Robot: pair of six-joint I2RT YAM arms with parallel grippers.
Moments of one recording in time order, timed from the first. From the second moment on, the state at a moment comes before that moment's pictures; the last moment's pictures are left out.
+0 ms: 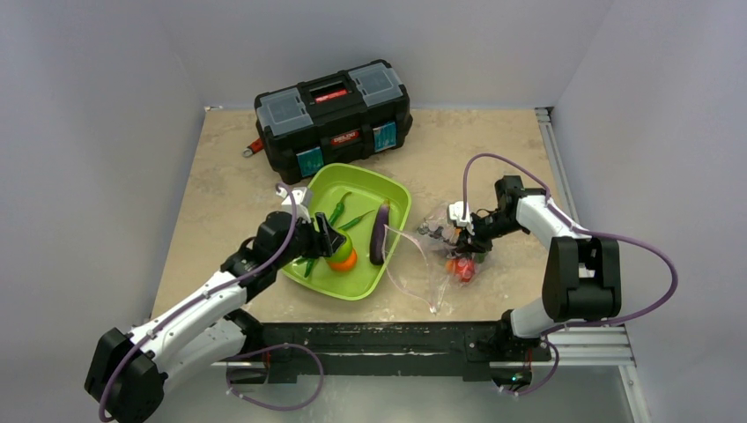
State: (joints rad) left arm -0.59 0.88 0.47 -0.07 0.02 -0.59; right arm 0.01 1.50 0.88 -0.91 -0.78 -1.53
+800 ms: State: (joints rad) left arm -0.59 0.76 0.50 -0.16 0.02 -0.58; right arm 0.01 1.50 0.88 -0.92 -0.78 -1.53
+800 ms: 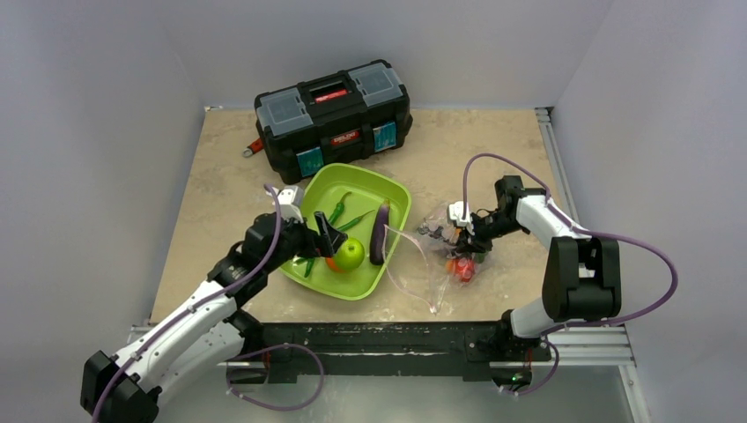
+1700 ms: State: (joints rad) left arm -0.59 0.66 0.50 -0.15 0.06 -0.60; right arm 0.01 1.50 0.88 -0.92 -0.78 -1.53
